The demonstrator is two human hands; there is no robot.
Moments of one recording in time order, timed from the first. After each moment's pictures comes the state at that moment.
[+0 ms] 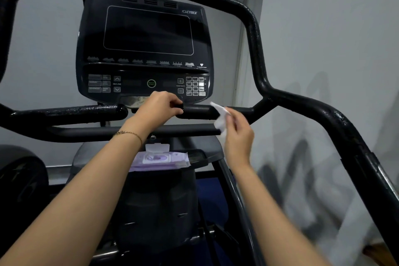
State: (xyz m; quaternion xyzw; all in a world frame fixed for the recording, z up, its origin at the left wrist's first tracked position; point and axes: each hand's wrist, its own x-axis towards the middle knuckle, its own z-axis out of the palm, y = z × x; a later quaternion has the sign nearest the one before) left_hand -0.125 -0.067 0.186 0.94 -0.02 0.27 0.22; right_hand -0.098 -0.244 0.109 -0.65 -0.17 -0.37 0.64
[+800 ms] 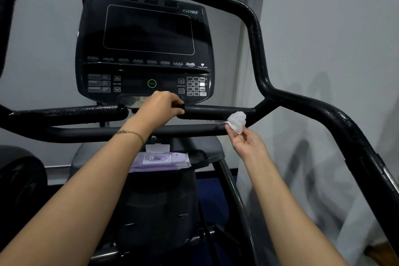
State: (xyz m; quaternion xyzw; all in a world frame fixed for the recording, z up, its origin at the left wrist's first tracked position) left_hand -0.127 -0.068 0.188 0.95 -0.02 0.26 0.19; right_hand -0.066 -0.267 0.124 -0.18 0.05 0.09 0.98
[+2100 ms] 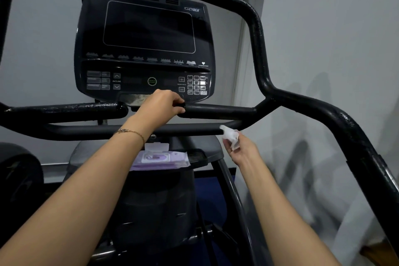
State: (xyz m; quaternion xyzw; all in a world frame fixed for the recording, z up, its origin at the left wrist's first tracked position) left_hand -0.129 -0.069 0.187 0.95 -0.03 0.26 0.18; right_hand -0.056 -0.261 0.100 -0.38 0.11 0.06 0.92
